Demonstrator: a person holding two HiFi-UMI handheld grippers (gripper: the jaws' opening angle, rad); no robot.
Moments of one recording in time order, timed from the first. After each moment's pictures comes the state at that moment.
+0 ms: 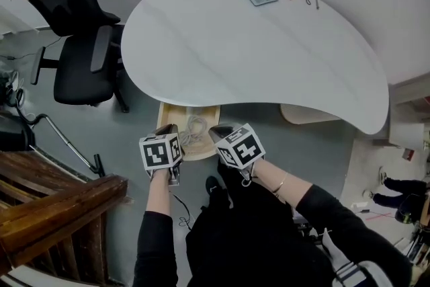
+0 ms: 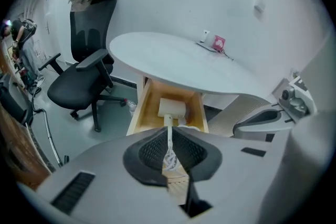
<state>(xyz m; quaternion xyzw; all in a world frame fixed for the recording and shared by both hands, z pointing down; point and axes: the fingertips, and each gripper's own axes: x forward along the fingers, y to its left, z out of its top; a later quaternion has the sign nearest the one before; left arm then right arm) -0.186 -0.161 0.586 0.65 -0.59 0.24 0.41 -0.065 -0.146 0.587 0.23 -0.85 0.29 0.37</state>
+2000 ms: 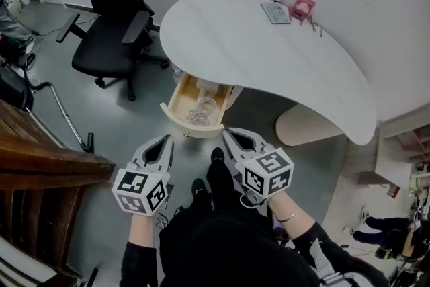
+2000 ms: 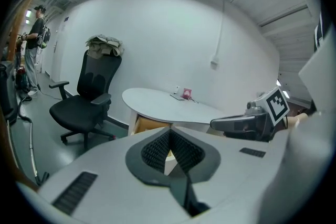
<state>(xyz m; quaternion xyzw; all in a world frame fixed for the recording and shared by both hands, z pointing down) -0.181 0.018 0.412 0.75 -0.62 0.02 0.24 -0.047 -0.031 0.432 0.27 -0.92 0.19 0.19</state>
